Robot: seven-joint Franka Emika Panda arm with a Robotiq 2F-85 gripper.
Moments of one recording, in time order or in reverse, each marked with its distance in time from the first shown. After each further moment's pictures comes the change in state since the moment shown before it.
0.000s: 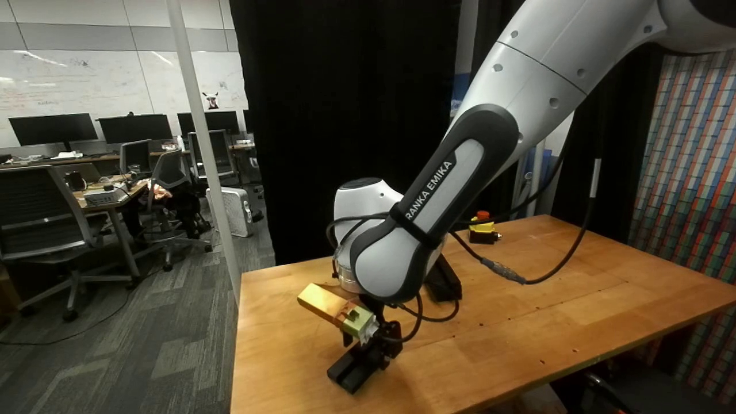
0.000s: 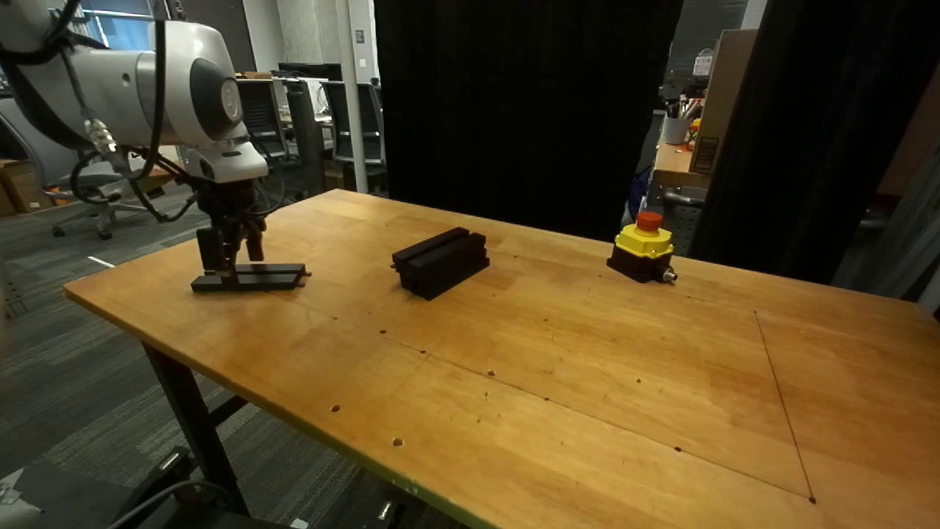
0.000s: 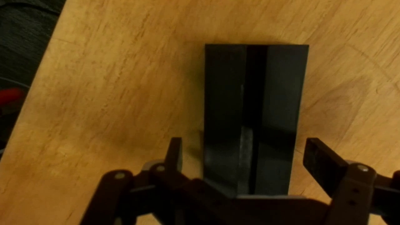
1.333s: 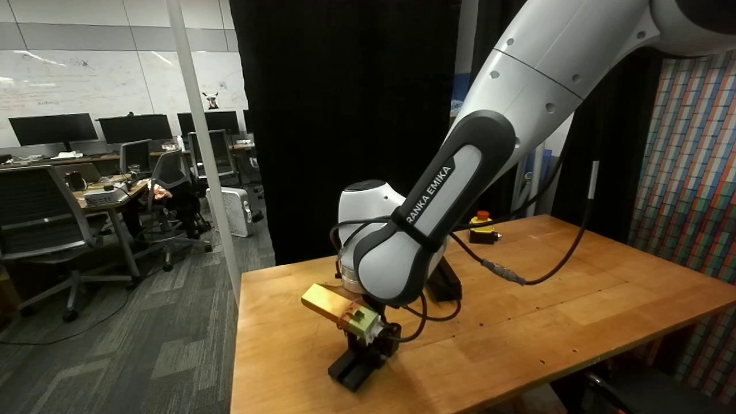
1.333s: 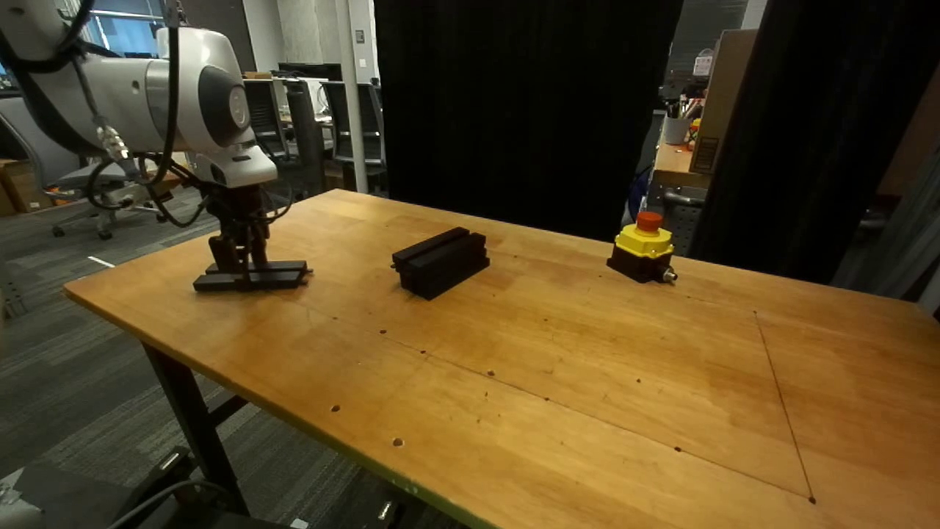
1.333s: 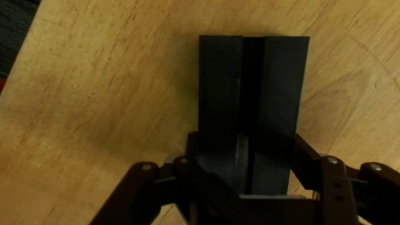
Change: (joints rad) arm -0.006 0.013 -0.010 -0.004 -0.004 0.038 -0.046
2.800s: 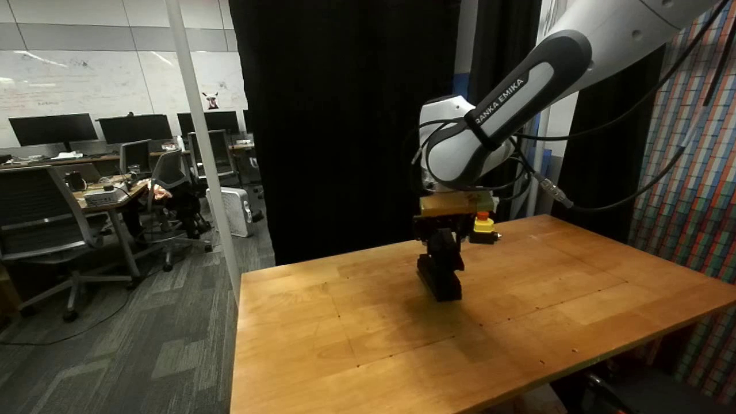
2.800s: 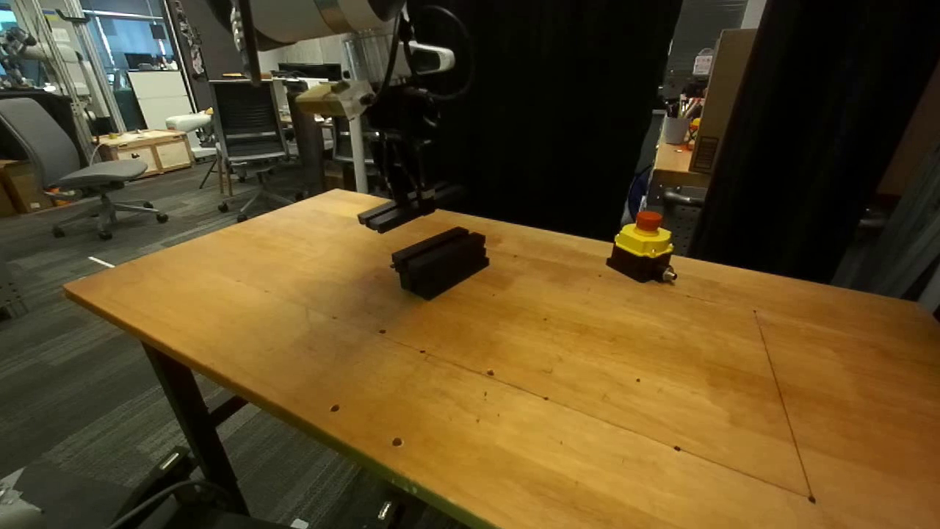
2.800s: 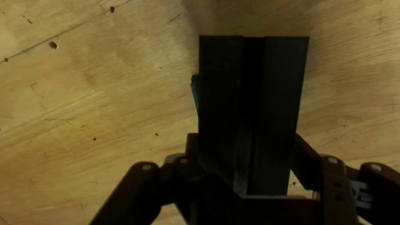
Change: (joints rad) arm -0.305 -0.275 -0.138 0.000 -0.158 -0.258 -0.946
